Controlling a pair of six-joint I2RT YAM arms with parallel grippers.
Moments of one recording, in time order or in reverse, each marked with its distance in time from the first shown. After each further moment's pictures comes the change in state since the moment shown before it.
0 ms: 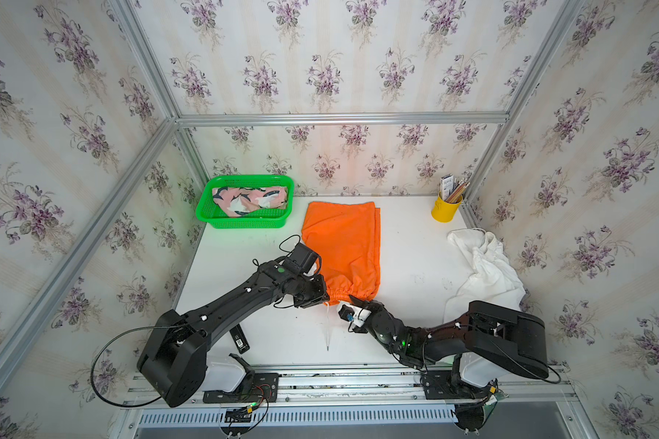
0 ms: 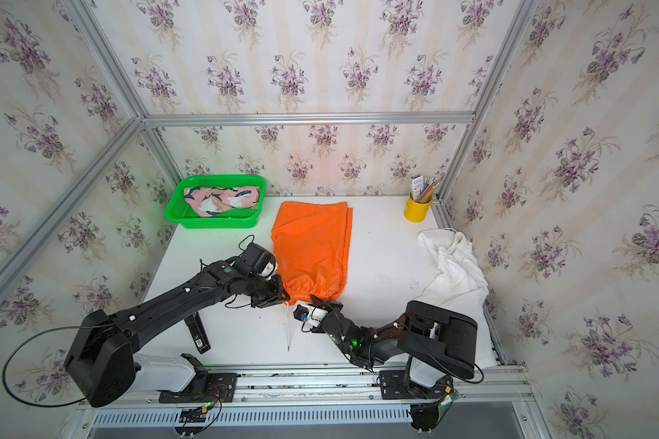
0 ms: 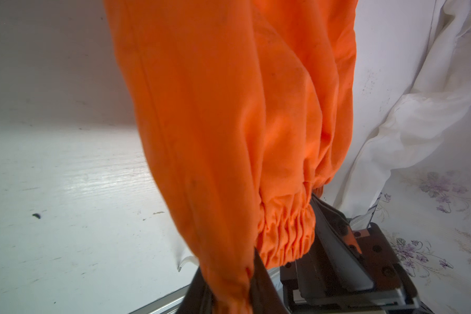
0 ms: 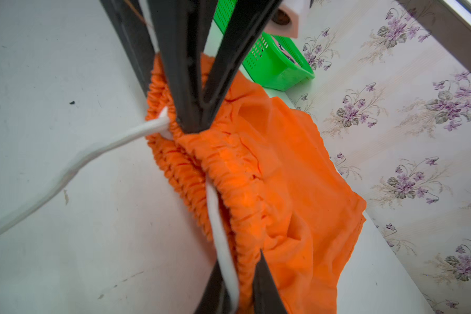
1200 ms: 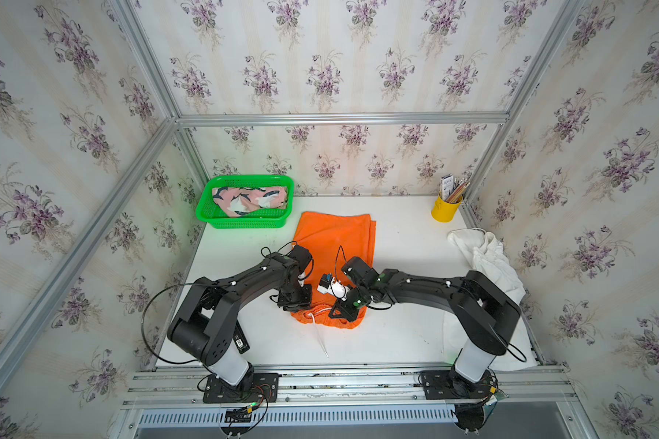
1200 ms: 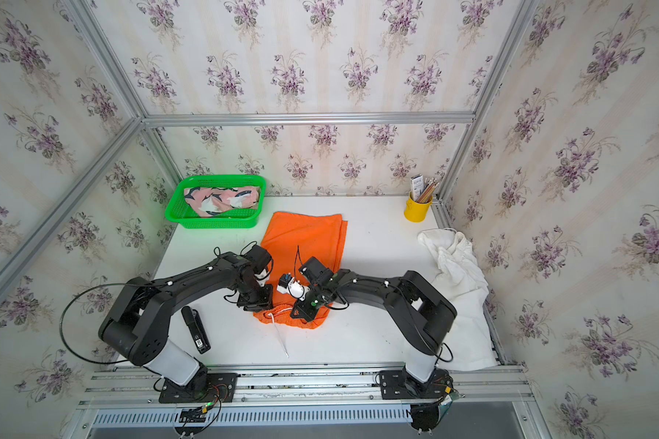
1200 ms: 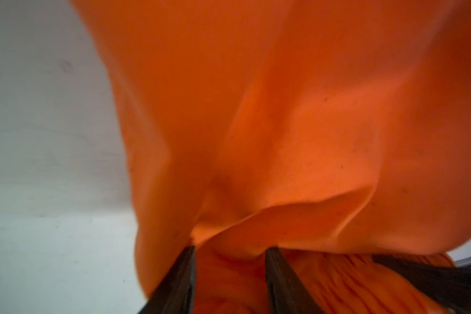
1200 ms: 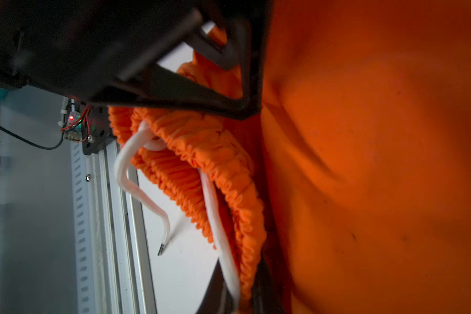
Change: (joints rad) left arm 0.132 0.192 0.031 -0.203 -0.186 0.368; right arm -0.338 0.263 0.732 -1.250 -1.136 0.388
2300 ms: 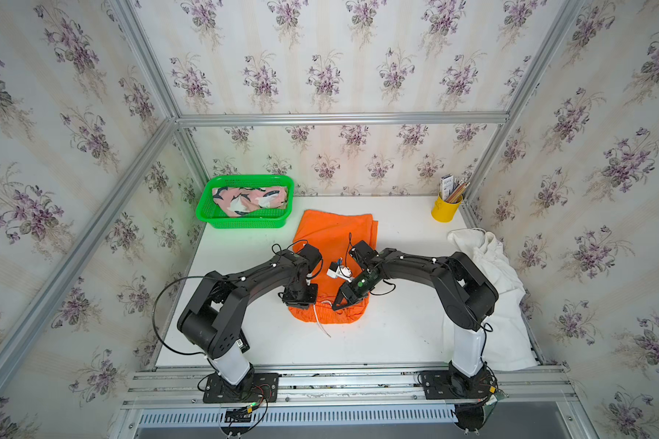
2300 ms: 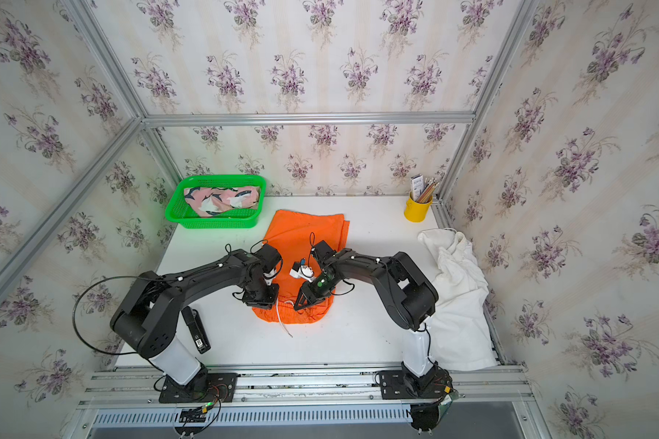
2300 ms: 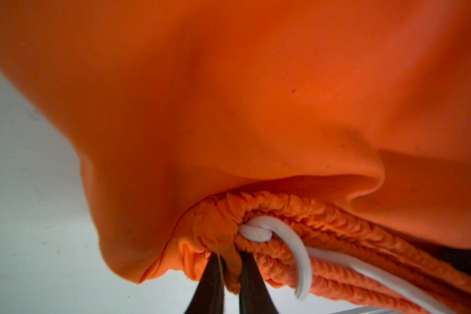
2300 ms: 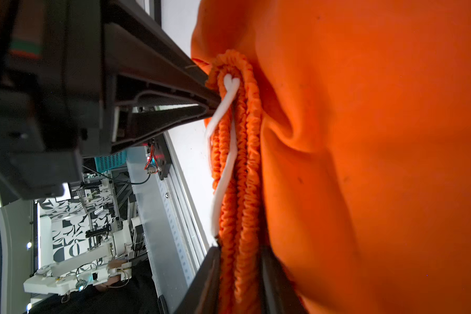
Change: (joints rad) left arm -0.070 0.145 0.087 -0.020 -0.053 0.063; right arm -0.166 0.114 0.123 -0.212 -0.228 0.201
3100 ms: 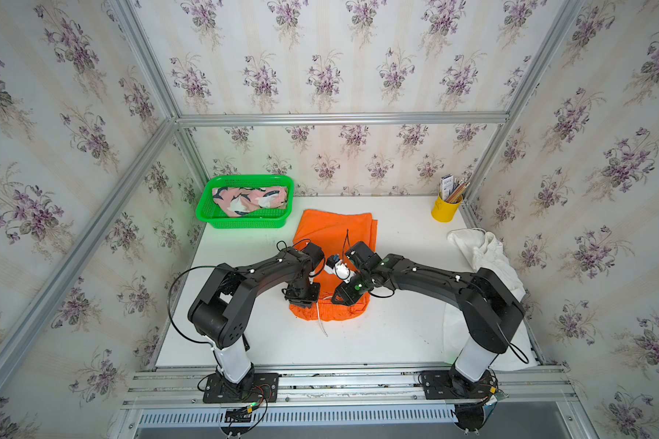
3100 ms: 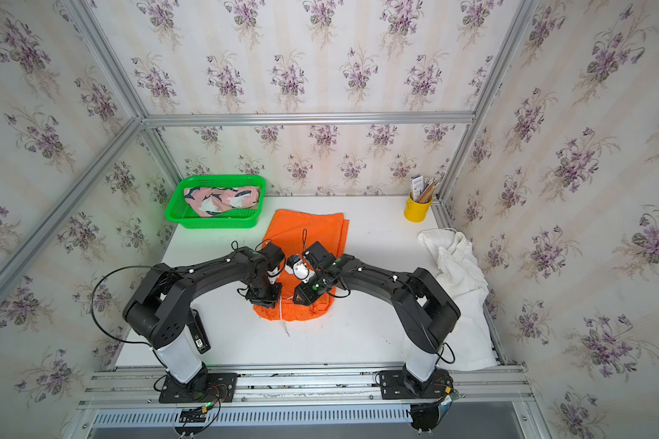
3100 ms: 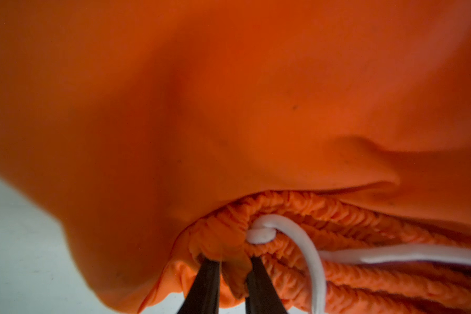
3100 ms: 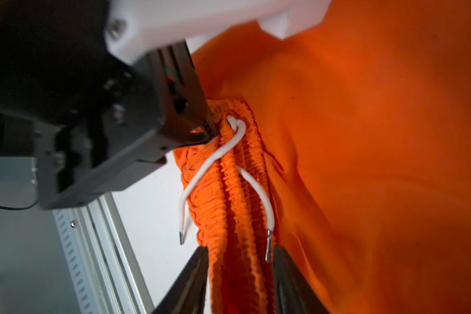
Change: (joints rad) left arm 0.005 0.061 0.034 0.000 0.008 0.034; right arm 0.150 -0.161 -0.035 0.096 0.452 -0.068
